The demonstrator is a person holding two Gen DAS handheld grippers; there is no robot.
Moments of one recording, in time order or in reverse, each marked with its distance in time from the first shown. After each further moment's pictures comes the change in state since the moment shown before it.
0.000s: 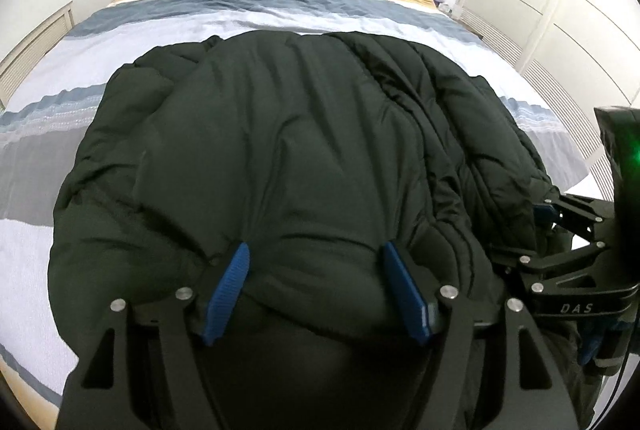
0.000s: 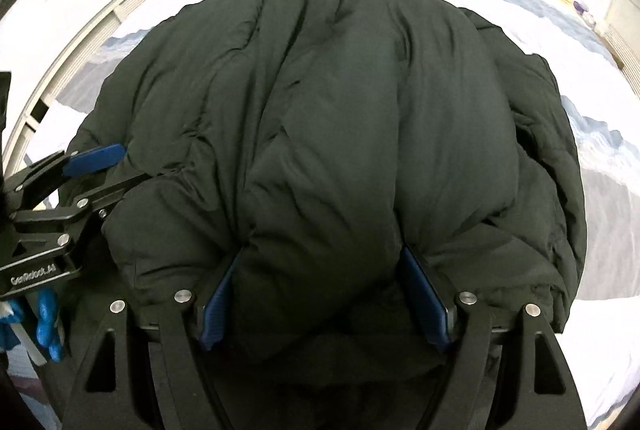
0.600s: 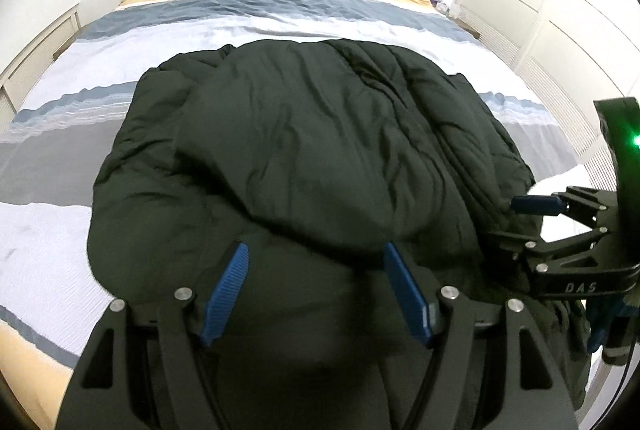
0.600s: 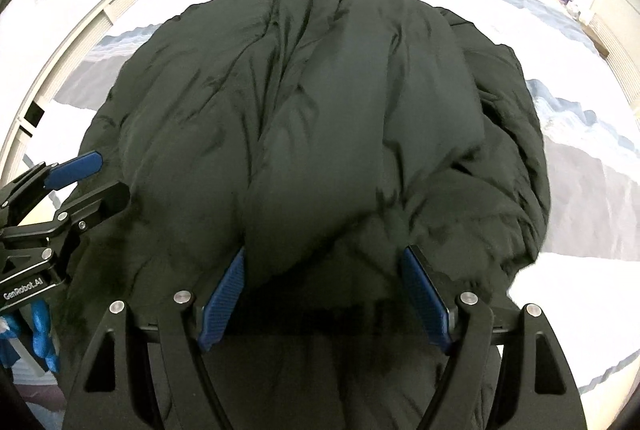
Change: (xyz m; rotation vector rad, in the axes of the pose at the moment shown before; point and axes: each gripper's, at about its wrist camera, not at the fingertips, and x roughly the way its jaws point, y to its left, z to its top) left arm -0.061 -0.008 -0.023 0.017 0.007 0.013; right arm -0.046 0.014 -0.022 0.027 0.039 -0.041
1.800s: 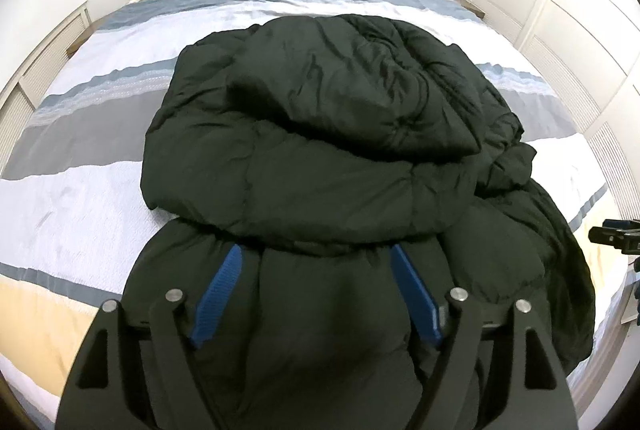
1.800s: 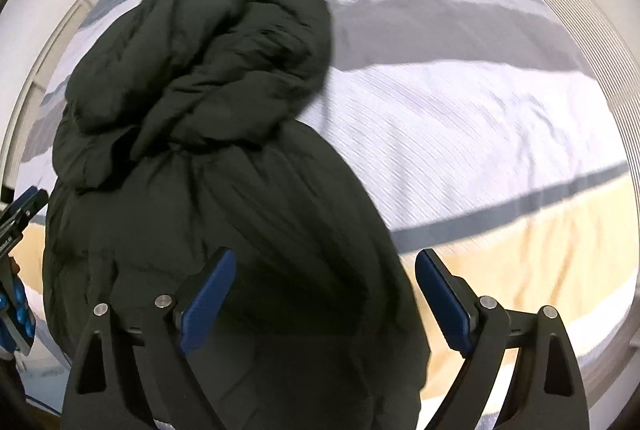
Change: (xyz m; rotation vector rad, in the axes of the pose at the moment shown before) left arm -0.057 0.011 -0.050 0.020 0.066 0.056; right arm -0.091 -0.113 -0.152 0.382 0.100 -0.112
